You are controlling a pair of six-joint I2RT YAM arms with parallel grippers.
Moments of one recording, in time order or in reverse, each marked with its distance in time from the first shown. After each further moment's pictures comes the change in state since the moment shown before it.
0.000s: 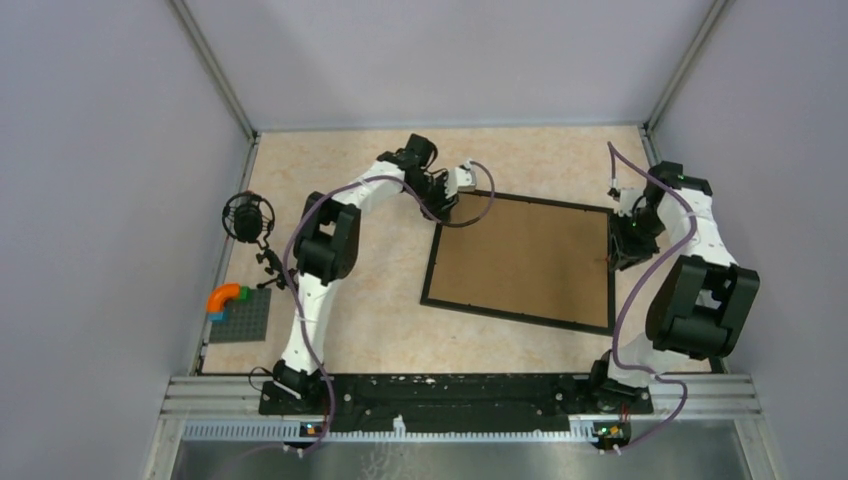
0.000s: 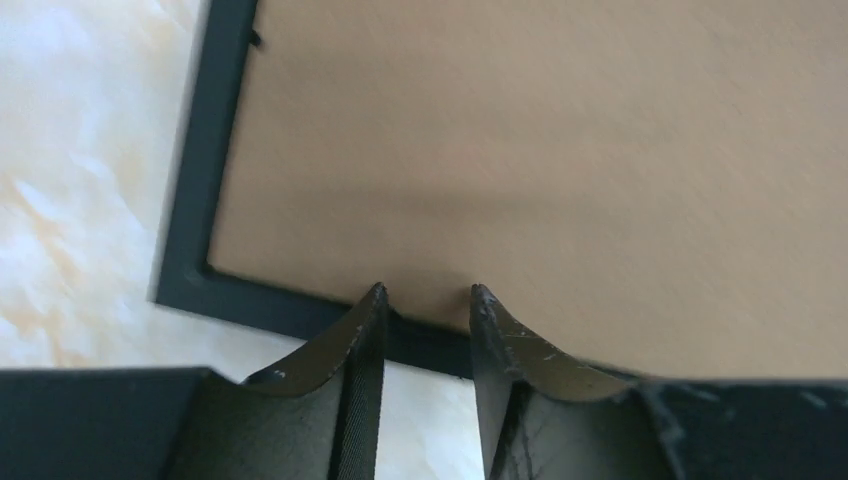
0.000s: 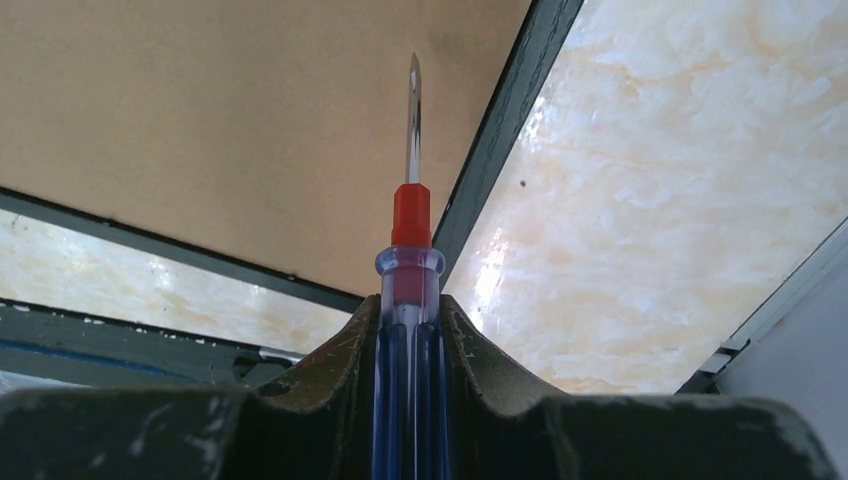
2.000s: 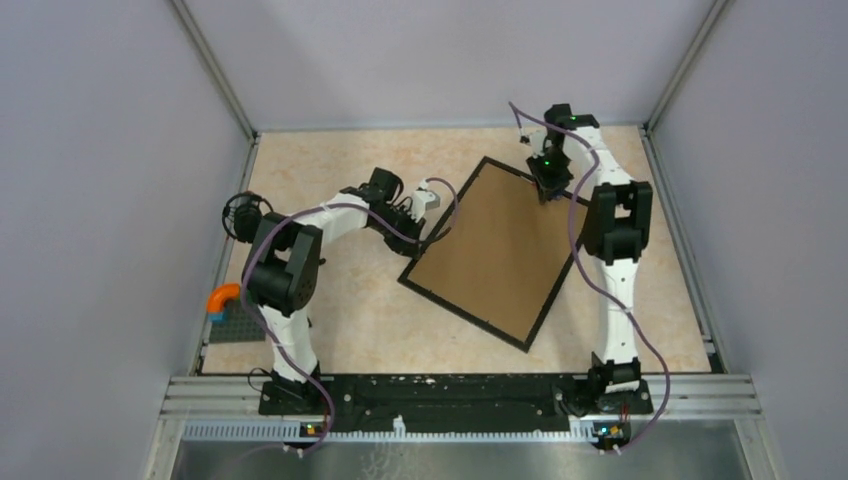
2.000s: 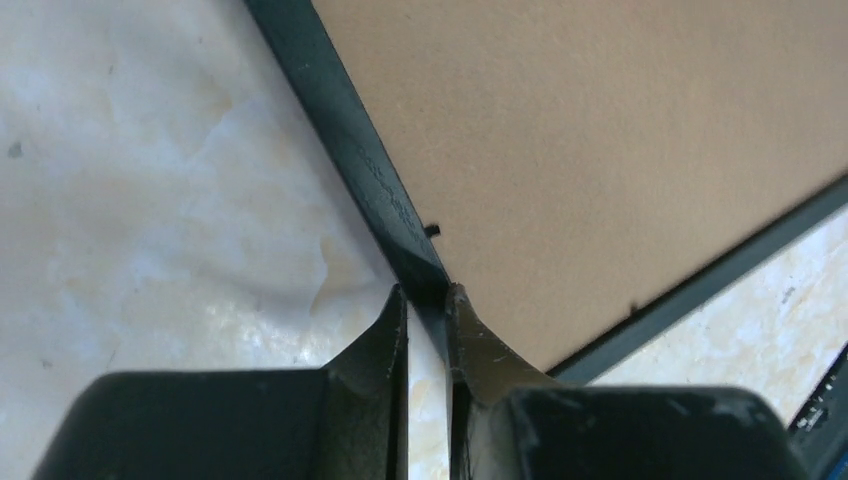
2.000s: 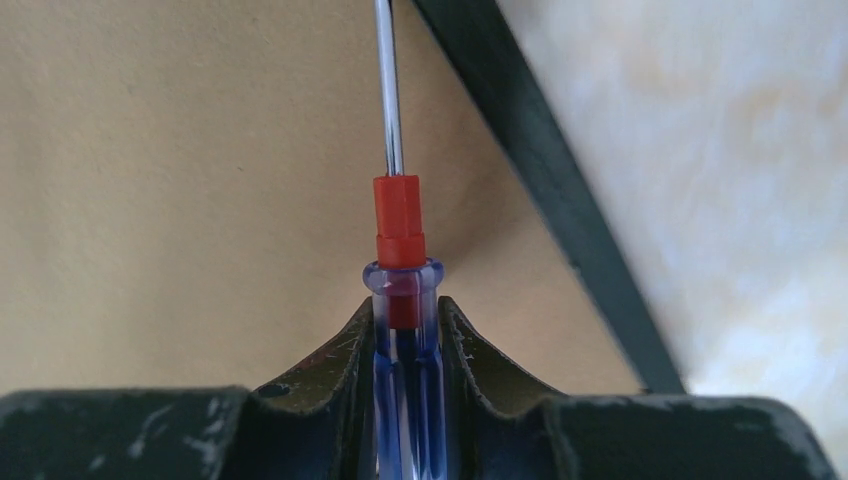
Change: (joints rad) left arm 0.060 -0.448 -0.702 0.132 -0.085 -0.477; right arm 0.363 0.780 0.833 0.025 0.079 0.048
